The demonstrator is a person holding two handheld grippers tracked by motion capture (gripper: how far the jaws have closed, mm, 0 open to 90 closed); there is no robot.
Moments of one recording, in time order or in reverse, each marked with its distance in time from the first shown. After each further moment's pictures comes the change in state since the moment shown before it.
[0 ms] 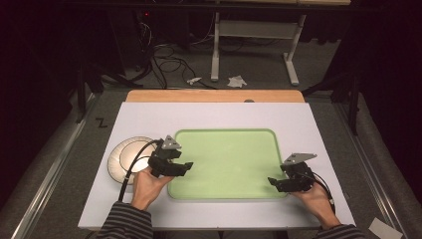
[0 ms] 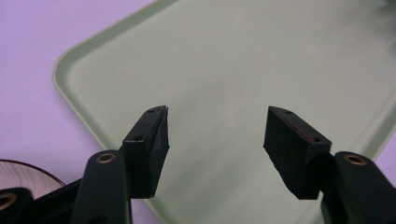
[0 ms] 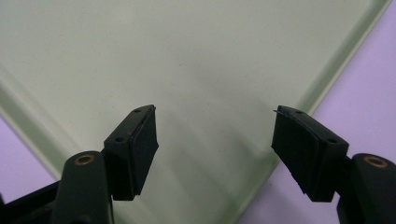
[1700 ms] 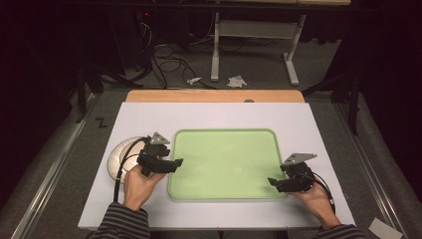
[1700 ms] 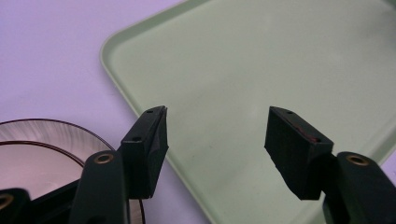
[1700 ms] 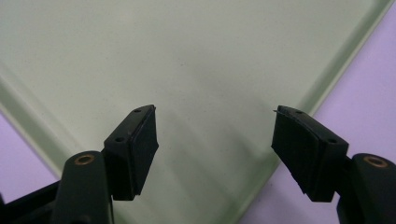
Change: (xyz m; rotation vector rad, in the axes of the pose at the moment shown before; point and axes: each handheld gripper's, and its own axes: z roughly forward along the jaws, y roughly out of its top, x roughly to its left) left arm 0.015 0.017 -0.018 -0.036 0.082 -0.084; right arm 0.000 0.000 -0.001 0.003 0.002 -0.003
